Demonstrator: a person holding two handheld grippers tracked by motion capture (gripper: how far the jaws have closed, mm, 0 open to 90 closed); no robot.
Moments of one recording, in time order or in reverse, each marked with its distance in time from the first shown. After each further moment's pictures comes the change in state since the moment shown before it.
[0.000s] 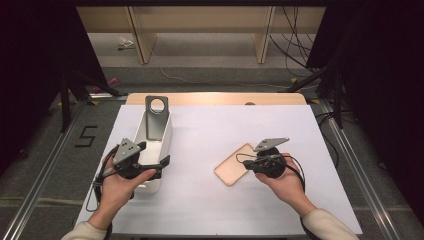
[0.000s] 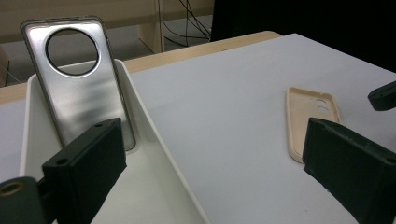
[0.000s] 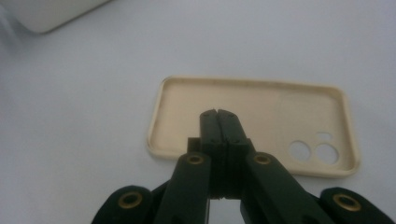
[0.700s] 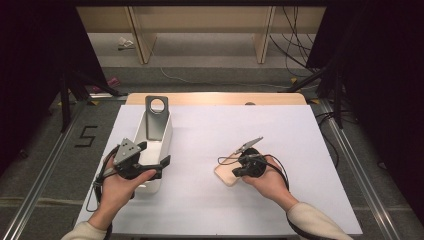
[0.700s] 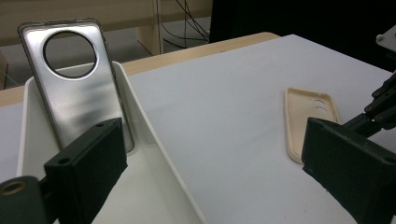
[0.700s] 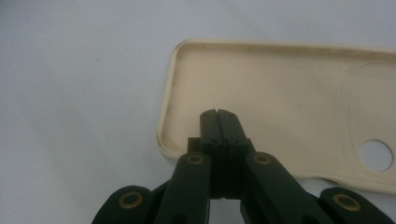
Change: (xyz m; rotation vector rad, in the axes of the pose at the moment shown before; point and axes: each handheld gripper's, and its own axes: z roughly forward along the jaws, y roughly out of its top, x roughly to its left) left arm -0.001 0.000 0.001 -0.009 0.000 0.009; right arm 0.008 0.010 0.046 0.216 0.045 0.019
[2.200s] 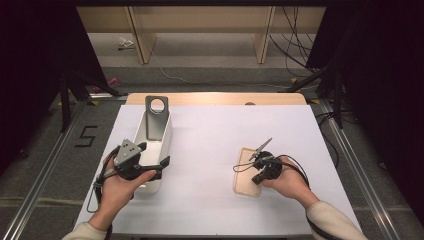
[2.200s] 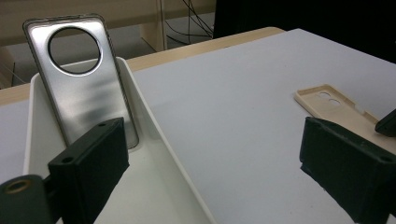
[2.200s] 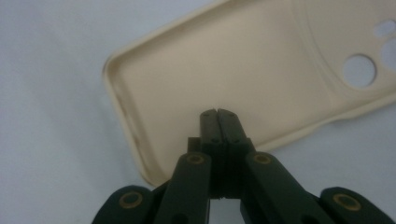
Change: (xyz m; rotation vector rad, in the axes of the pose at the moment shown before) left arm 0.000 -0.002 0.000 0.015 0.018 0.013; right arm -0.029 -0.028 -0.019 0.242 -0.005 -0.071
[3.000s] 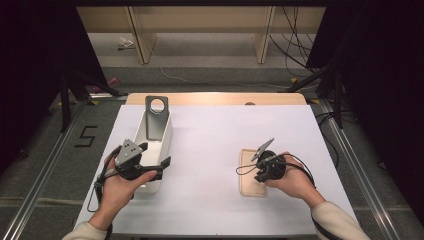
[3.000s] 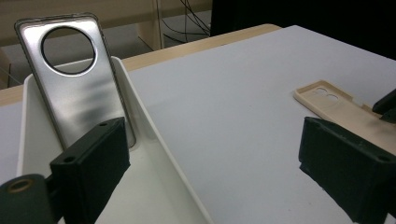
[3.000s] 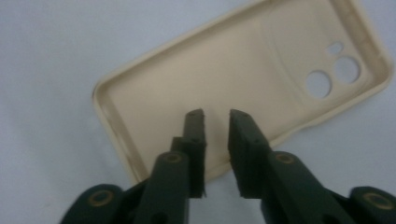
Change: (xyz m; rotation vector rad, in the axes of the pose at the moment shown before) left arm -0.001 0.000 0.001 0.012 -0.015 0.018; right arm 0.005 -0.001 -0.013 -0.035 -0.110 -0.124
